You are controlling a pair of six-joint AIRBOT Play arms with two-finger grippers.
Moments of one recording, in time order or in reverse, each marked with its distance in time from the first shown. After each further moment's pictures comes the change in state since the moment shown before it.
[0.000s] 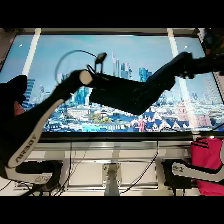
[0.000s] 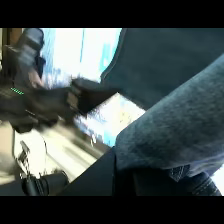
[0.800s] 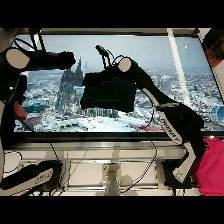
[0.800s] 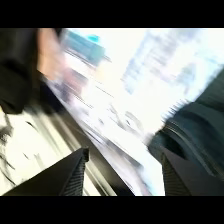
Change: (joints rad) left arm 0.359 0.304 0.000 0.057 -0.123 0.084; right arm 0.758 -0.515 0.367 -0.182 -0.467 0.169
